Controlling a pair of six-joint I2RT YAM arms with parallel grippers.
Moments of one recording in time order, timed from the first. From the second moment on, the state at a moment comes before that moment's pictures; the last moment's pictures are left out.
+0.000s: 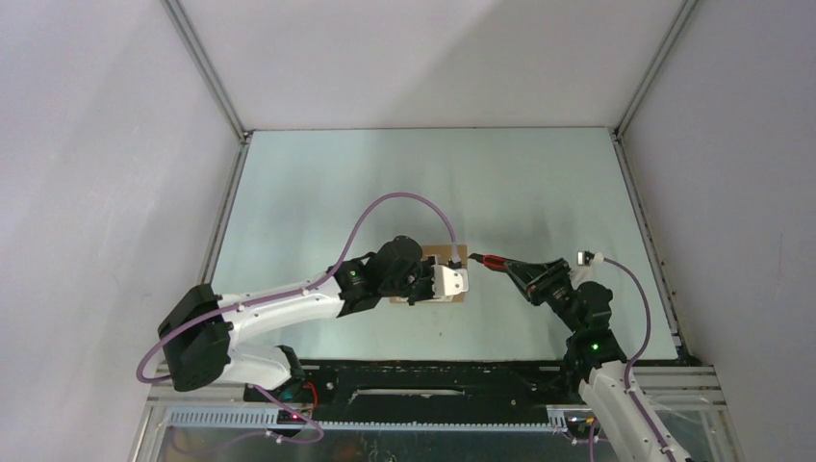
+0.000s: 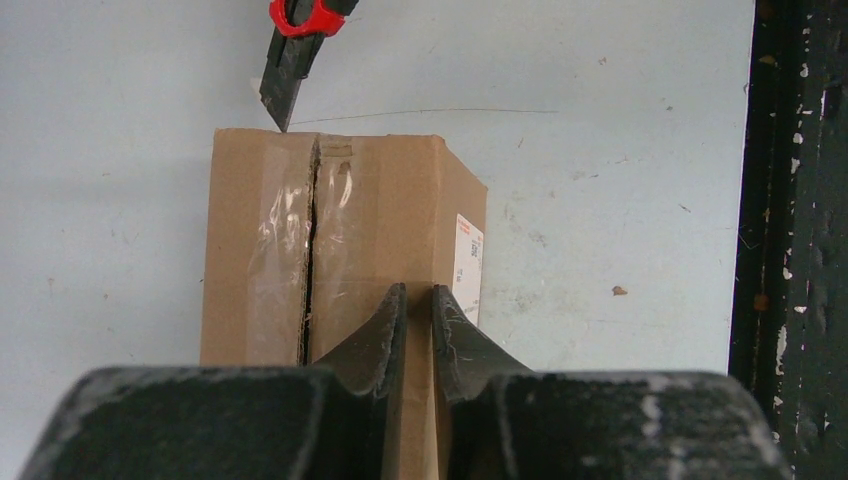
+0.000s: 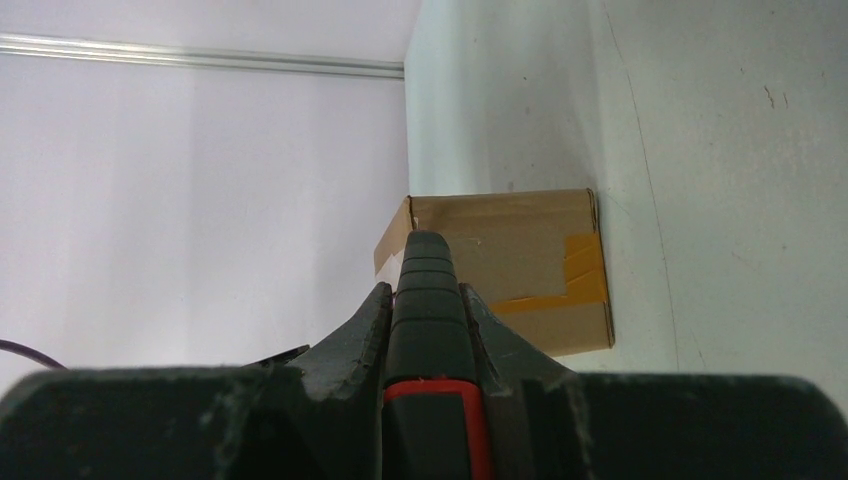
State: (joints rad) left arm -1.02 1.32 0.82 -0.12 0.18 0.53; right arm 0.18 0.42 0.00 0.26 -0.35 1.37
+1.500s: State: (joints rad) left arm -0.98 1.27 0.81 -0.16 0.23 0.53; right arm 0.12 0.42 0.03 0.20 -0.50 1.30
